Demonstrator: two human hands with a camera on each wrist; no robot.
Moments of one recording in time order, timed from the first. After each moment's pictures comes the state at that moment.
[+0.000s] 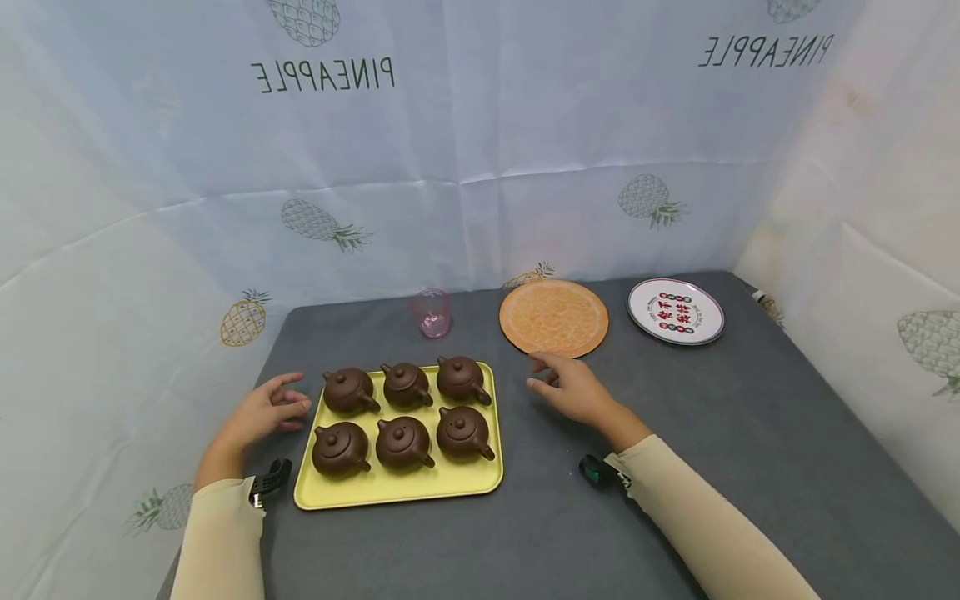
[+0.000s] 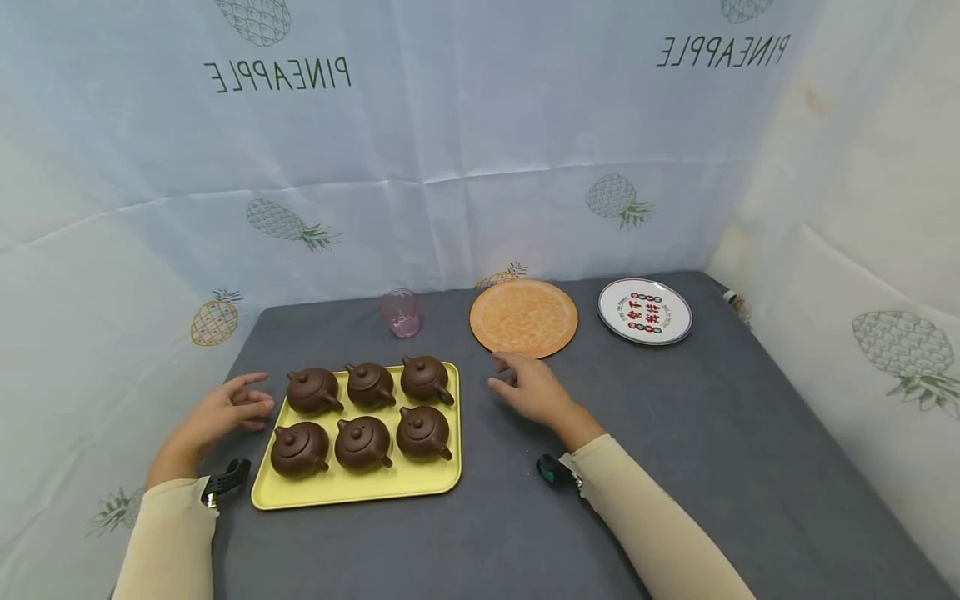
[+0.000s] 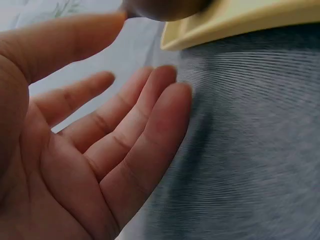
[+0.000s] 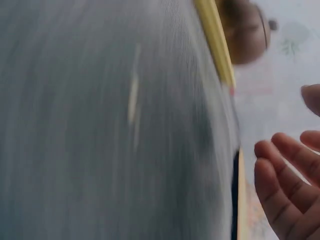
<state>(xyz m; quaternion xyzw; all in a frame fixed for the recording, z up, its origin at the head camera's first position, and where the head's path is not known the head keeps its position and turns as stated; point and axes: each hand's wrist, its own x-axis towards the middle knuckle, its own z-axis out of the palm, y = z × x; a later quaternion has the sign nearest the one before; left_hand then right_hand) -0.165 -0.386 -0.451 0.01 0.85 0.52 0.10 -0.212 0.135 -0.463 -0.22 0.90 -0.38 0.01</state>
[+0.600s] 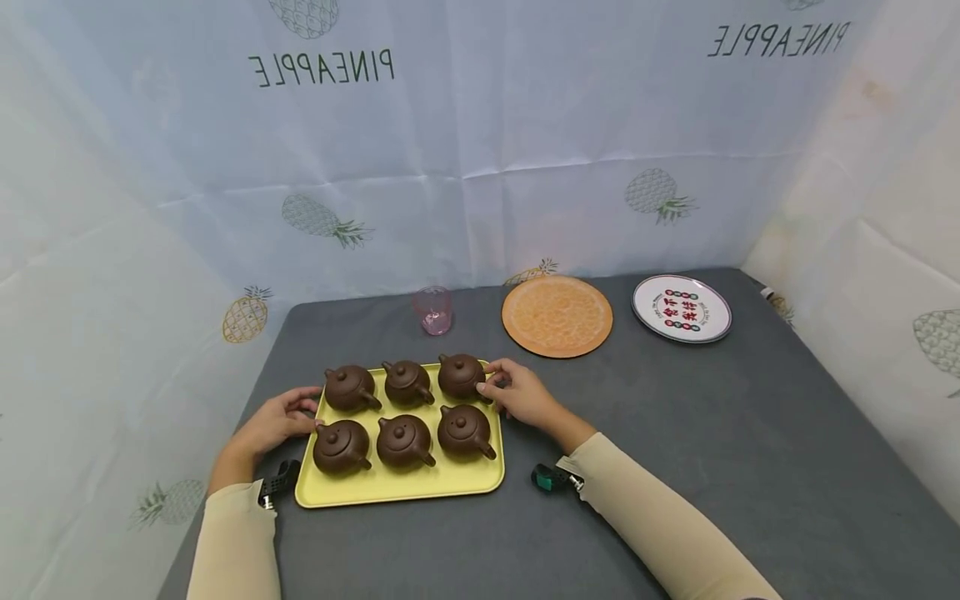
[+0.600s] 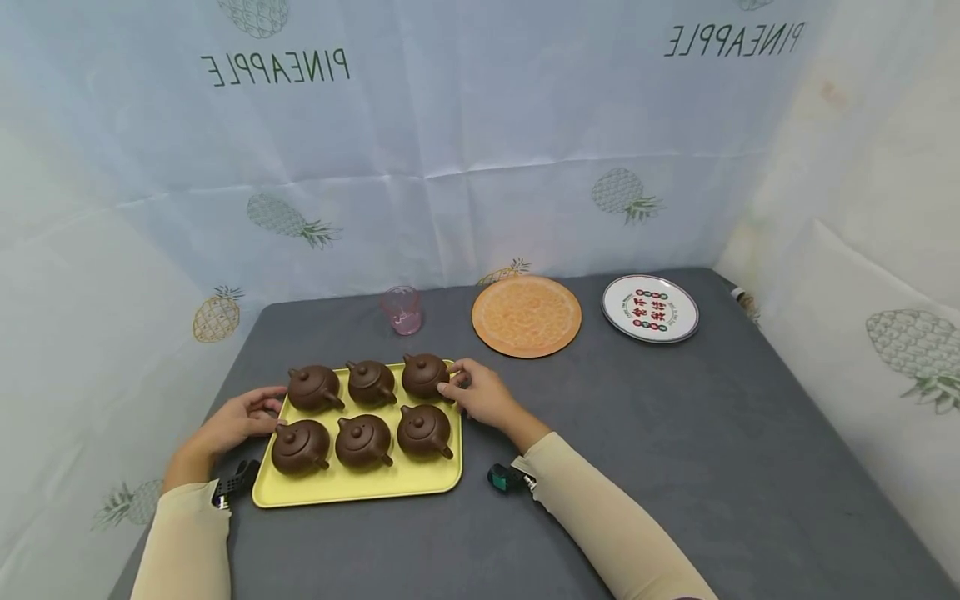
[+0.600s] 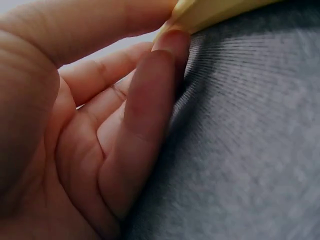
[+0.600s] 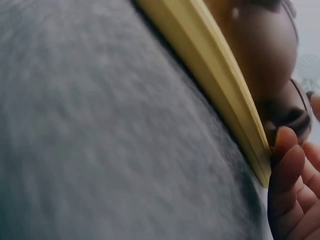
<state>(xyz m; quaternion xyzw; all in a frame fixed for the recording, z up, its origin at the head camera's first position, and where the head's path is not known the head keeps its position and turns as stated) -0.163 -0.388 -0.478 0.04 0.84 0.52 0.12 -0.219 0.058 -0.489 -0.17 0.80 -0.56 0.13</state>
